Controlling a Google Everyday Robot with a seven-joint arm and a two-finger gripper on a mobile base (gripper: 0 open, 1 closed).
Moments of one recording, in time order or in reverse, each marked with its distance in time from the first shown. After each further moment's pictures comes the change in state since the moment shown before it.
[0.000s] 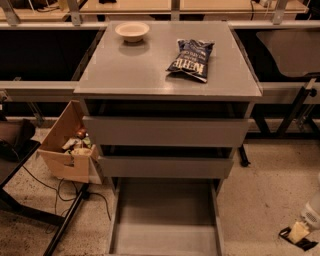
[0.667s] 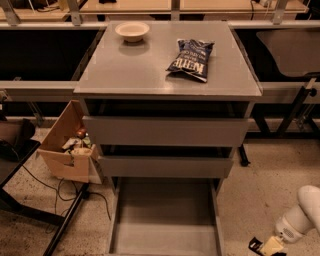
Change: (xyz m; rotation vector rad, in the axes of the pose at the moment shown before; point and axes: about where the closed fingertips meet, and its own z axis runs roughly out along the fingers) arm -0.024 0.099 0.070 -0.223 -0.108 -0.293
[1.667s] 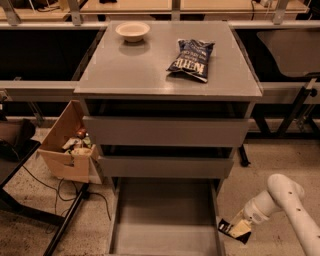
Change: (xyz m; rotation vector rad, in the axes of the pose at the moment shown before) arm -0.117 0.021 0.037 -0.057 -0.118 -0.261
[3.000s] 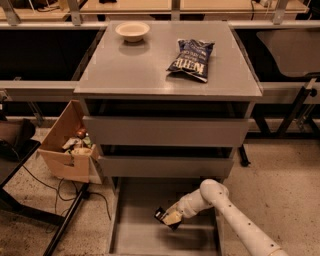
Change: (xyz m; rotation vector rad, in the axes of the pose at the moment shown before) arm -0.217 0.019 0.186 -0.037 -0.246 -0.131
